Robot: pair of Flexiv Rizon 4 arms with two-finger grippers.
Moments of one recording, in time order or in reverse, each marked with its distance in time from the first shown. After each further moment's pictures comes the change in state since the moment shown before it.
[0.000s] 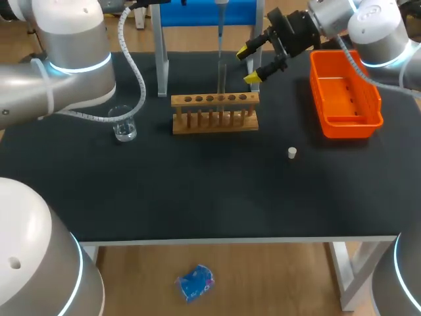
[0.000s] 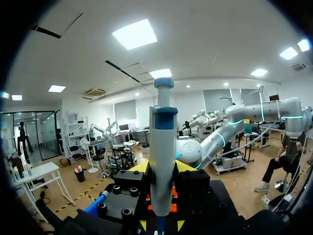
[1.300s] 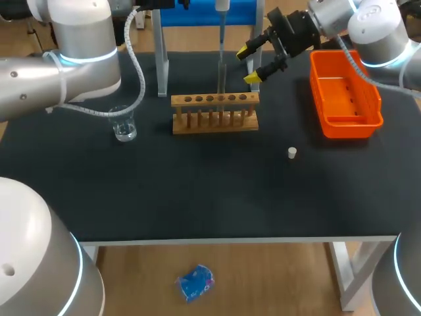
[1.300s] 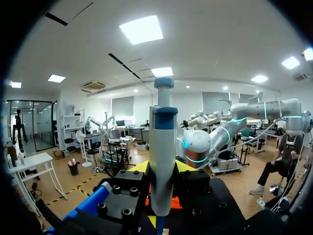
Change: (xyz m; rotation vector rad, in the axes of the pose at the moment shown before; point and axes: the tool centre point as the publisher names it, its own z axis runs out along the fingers) left arm -0.045 0.049 0.014 -0.005 0.039 -0.072; right arm 0.000 0.000 0.000 0.000 0.000 0.000
